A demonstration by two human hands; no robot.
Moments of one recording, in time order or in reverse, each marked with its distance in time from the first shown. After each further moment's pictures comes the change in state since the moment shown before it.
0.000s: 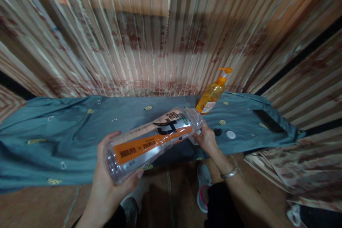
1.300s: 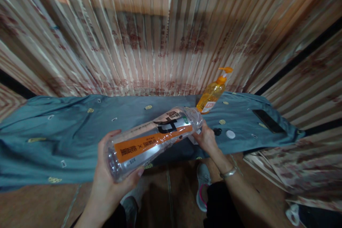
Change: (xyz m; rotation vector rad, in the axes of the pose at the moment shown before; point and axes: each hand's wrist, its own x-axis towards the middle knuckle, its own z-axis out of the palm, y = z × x) left_hand 0.000 -0.001 -0.001 -0.046 -0.009 -0.015; right_hand 0.001 -0.002 -0.002 -0.008 -0.018 0.017
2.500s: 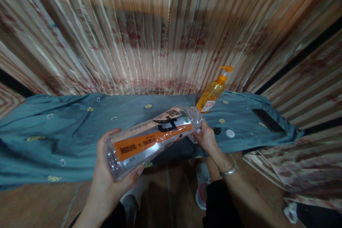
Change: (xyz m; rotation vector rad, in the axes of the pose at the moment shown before) left_hand 0.001 -0.001 -0.001 0.031 -0.015 0.043; right_hand 0.000 0.000 -0.002 -0.004 -0.025 0.008
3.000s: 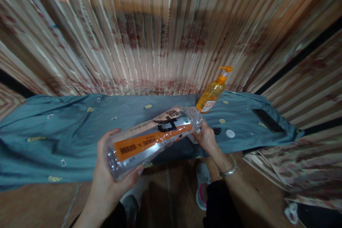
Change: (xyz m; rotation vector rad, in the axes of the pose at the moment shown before) left_hand 0.000 0.003 0.001 0.004 0.013 -0.001; right_hand 0.000 -0.002 0.003 -0.013 0.041 -0.004
